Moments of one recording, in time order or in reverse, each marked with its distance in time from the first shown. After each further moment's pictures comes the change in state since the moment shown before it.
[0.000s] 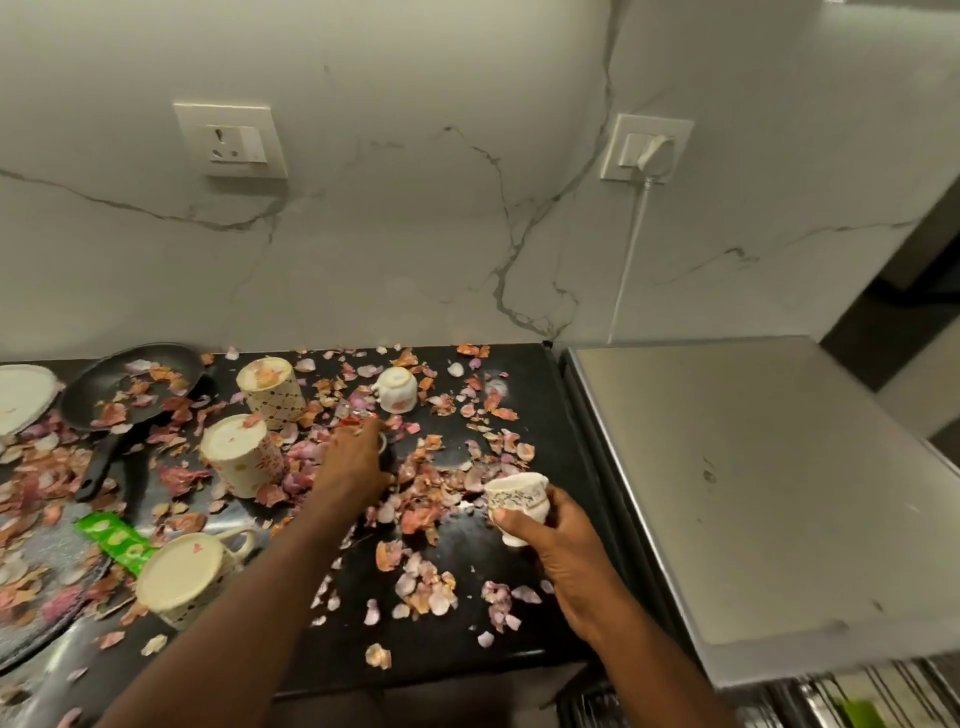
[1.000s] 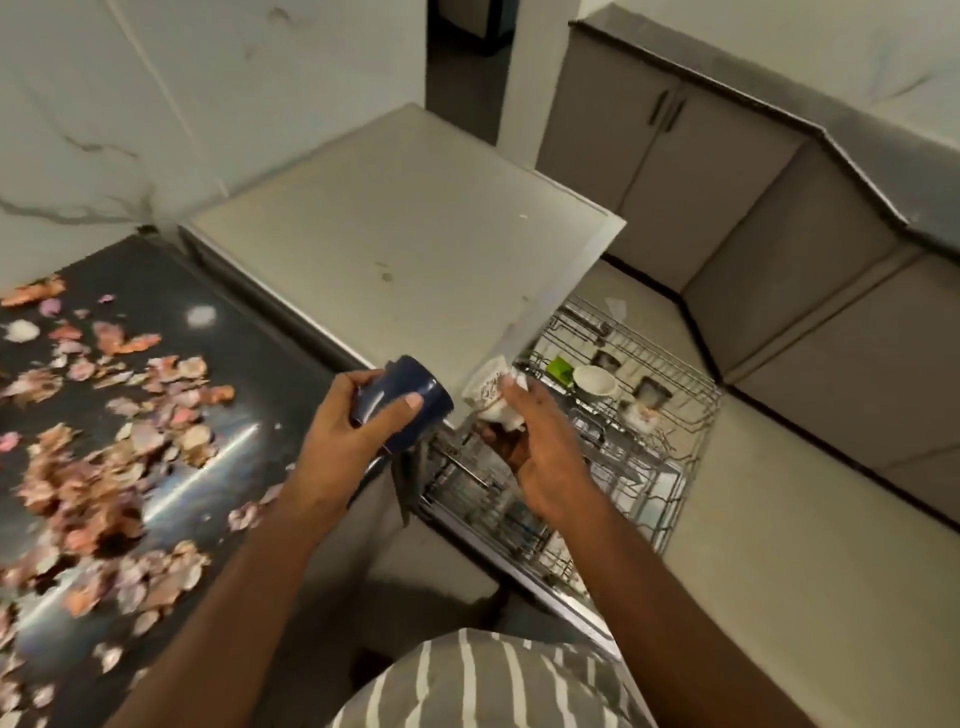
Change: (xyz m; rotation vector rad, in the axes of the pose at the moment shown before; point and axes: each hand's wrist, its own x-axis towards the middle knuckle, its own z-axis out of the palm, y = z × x) left_hand -0.193 0.211 0.092 -1.035 -0.790 0.411; right_hand -0.178 0.034 -0.150 0.569 0.789 -0.106
